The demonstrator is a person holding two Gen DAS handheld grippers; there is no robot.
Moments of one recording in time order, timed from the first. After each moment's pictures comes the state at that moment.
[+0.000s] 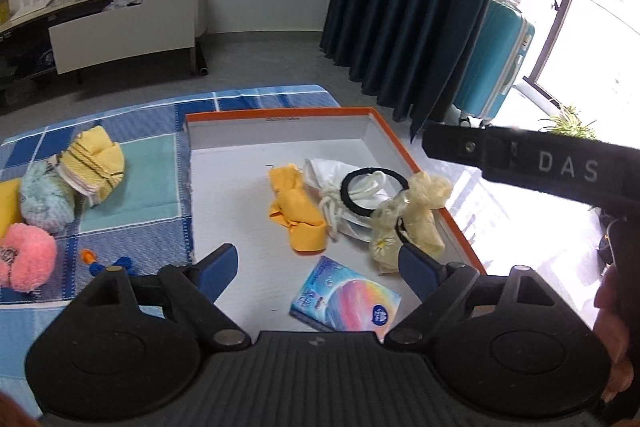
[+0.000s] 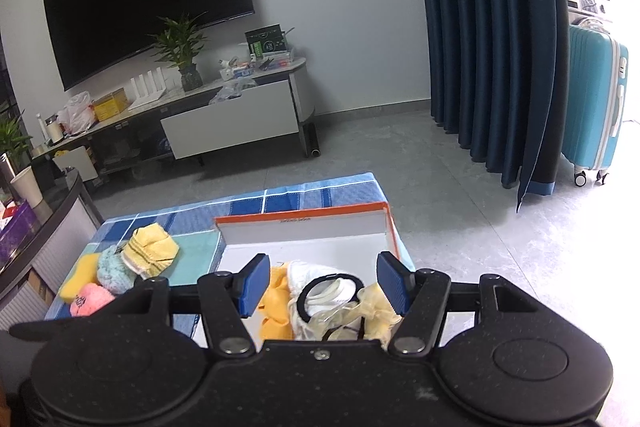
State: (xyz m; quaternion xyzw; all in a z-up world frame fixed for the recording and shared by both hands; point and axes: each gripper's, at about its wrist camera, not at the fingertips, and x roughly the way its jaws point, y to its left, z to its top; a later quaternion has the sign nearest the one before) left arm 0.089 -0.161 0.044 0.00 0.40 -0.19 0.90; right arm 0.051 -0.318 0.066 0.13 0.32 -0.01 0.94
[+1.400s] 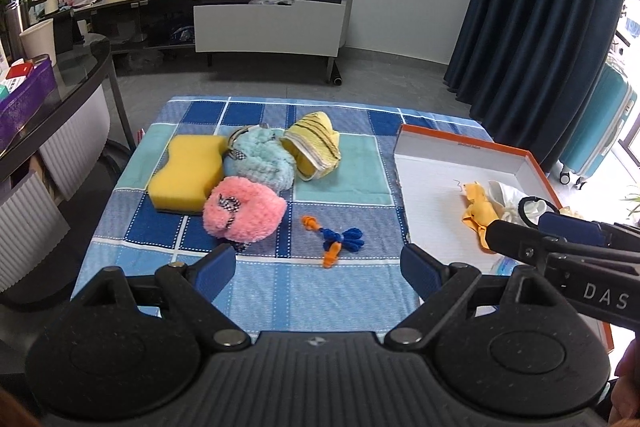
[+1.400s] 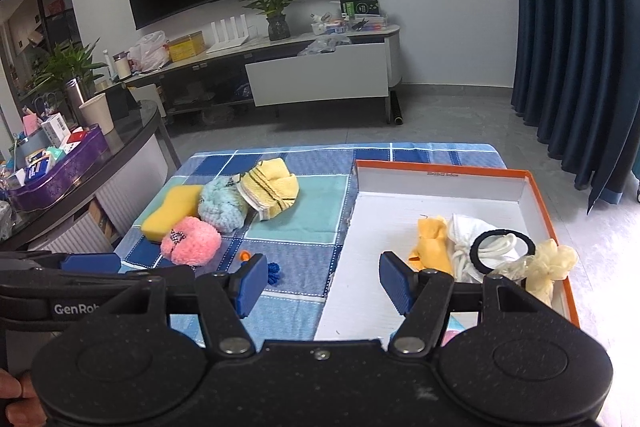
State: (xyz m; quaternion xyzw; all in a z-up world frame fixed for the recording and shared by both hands) left arm 0.064 -0.027 0.057 -0.05 0.38 -0.03 0.92; right arm 0.051 -0.191 0.064 0.09 0.36 0.10 0.92
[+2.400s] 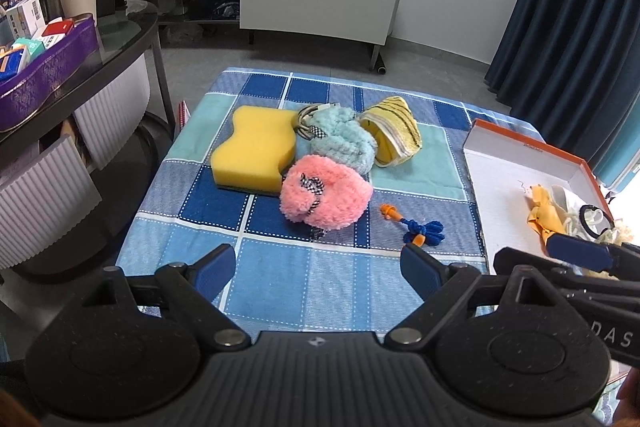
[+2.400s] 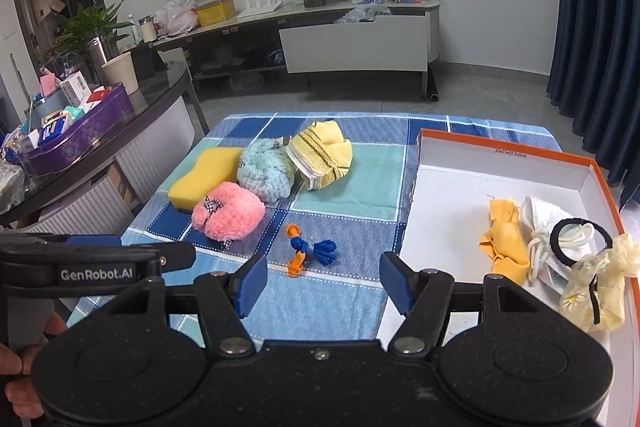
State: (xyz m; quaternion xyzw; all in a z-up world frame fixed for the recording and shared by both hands) left arm 0.074 0.022 0.037 -0.07 0.41 0.02 0.91; right arm 0.071 -0.140 0.040 0.07 0.39 0.14 0.90
